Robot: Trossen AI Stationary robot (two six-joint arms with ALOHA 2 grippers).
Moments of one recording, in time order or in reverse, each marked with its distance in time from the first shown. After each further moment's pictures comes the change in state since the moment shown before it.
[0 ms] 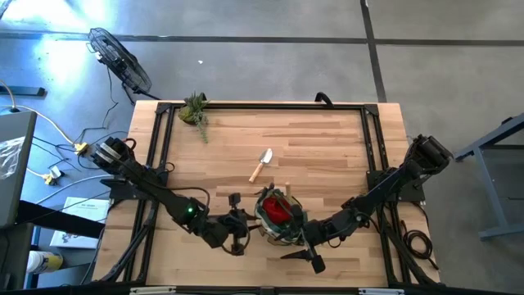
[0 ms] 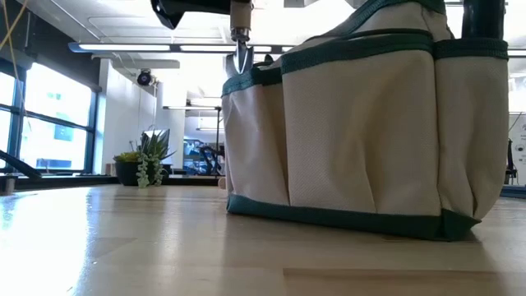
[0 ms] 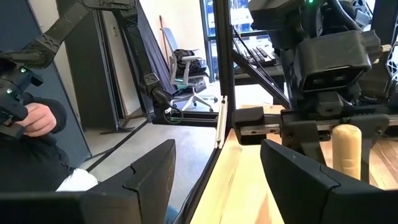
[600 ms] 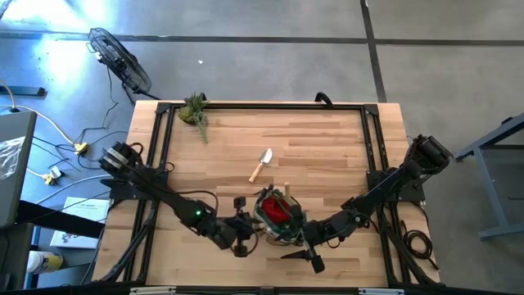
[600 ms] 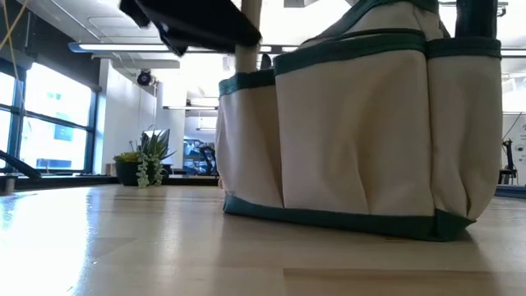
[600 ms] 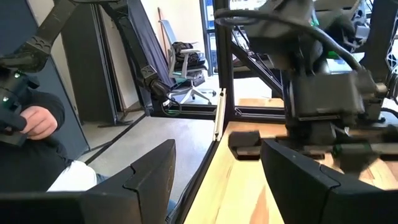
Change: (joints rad) left arm 0.029 0.091 0.001 0.012 0.073 -0.008; right arm 0.000 0.000 0.000 -0.031 0.000 0.002
